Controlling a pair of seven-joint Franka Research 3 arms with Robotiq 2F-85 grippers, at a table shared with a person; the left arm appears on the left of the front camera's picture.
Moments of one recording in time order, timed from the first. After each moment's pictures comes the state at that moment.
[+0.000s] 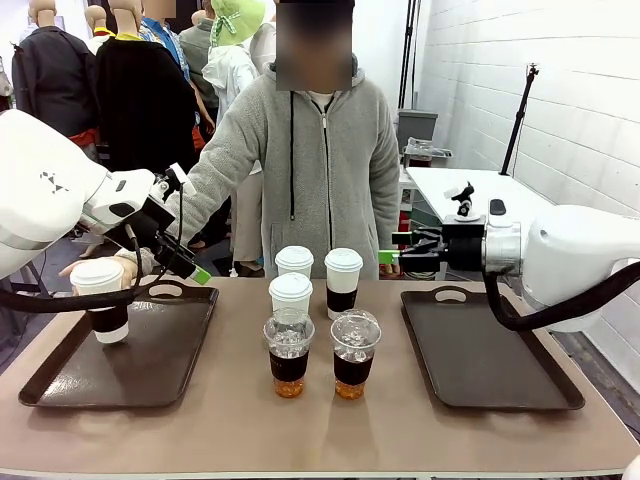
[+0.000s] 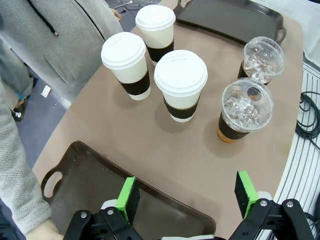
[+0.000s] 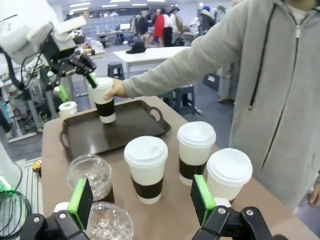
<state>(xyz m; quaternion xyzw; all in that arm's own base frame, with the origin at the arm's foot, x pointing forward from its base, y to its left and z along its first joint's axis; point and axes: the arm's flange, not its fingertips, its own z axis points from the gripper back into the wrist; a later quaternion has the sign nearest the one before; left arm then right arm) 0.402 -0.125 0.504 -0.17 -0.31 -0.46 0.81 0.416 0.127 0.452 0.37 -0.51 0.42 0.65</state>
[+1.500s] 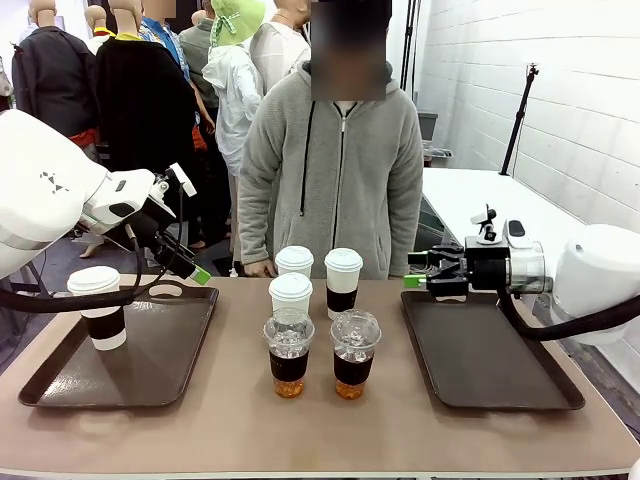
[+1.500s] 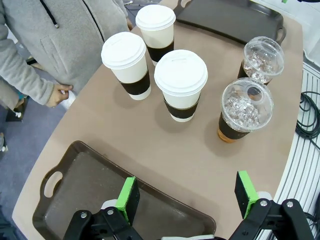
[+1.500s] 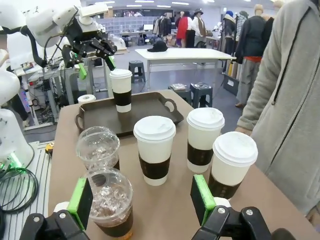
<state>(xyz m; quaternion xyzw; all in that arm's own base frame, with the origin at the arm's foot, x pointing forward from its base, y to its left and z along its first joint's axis) 0.402 -0.124 0.504 -0.17 -0.31 -0.46 0.81 0.424 0.081 0.417 0.40 -0.50 0.46 0.62</state>
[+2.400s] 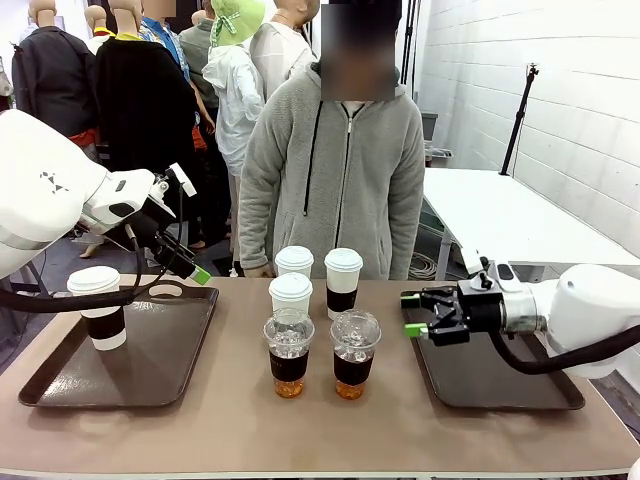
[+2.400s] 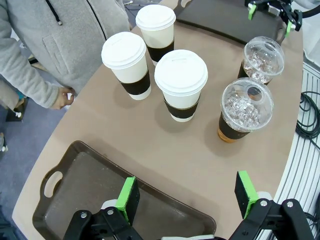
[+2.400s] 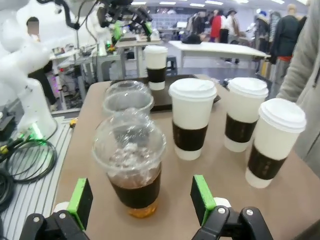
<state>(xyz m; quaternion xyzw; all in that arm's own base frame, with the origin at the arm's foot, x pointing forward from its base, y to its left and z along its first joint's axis) 0.402 -0.124 0.504 -0.17 -0.31 -0.46 0.81 0.419 0.079 0.329 0.44 -0.45 0.51 0.58</state>
